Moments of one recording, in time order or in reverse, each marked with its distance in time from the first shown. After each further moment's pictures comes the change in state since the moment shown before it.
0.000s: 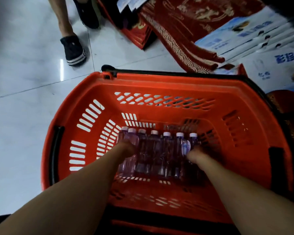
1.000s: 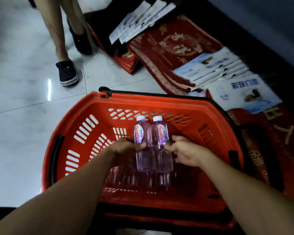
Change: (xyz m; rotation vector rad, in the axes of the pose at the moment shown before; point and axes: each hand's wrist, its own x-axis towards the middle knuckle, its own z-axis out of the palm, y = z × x) left_hand -0.051 0.028 -0.015 -0.741 -0.443 0.402; right_hand -0.138 -0.072 -0.091 0.733 -0.394 -0.222
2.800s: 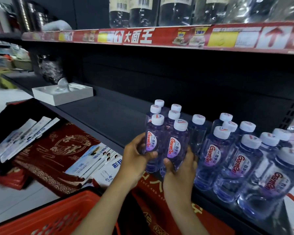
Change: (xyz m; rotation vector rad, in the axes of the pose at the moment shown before) left_hand -0.085 0.172 0.404 0.263 -0.319 1.007; right_hand -0.301 -0.067 -0.137 0.049 1.433 -0.979
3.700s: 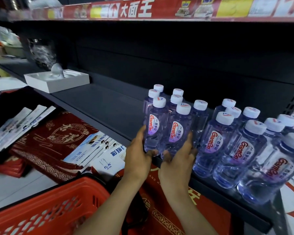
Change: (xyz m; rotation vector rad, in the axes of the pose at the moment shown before) left_hand -0.012 -0.042 0.011 0.371 0.090 0.102; right_hand -0.003 0.009 0.007 -0.246 0.000 0.020
